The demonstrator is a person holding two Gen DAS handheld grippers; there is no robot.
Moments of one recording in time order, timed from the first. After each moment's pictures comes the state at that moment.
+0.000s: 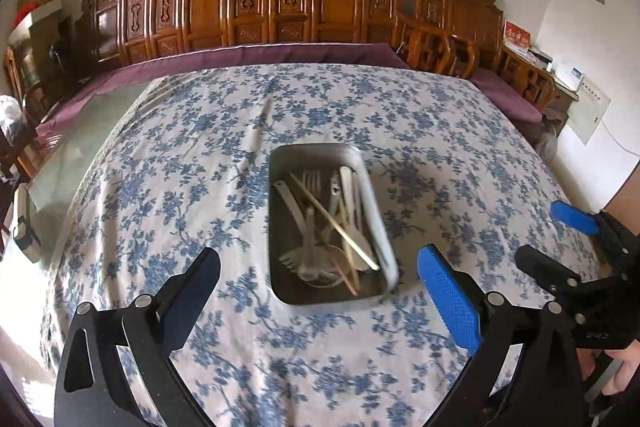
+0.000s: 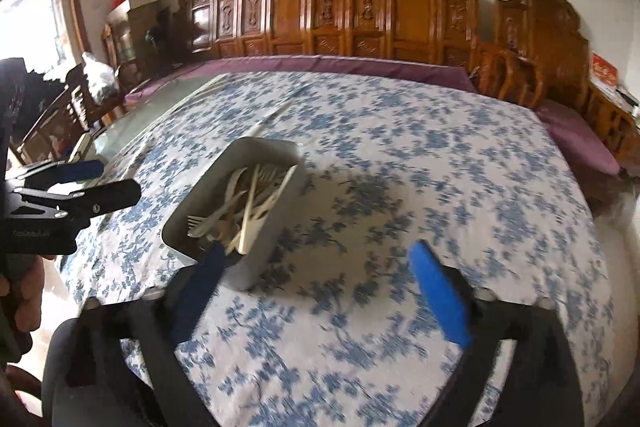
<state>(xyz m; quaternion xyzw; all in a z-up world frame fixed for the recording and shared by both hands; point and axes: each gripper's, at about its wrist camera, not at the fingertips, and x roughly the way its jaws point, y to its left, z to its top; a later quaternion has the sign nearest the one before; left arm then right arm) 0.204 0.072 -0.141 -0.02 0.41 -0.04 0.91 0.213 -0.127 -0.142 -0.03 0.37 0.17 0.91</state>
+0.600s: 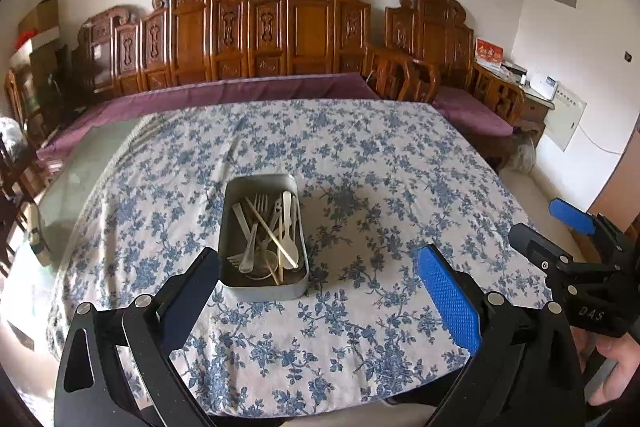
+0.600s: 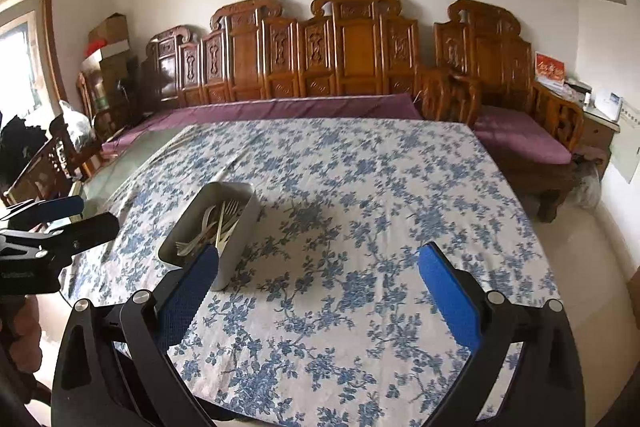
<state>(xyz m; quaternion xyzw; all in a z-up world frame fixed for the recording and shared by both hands) 0.132 -0.002 -0.070 -0.01 0.35 -0.05 0.93 0.143 -0.205 -0.072 0.01 0.31 0.11 0.94</state>
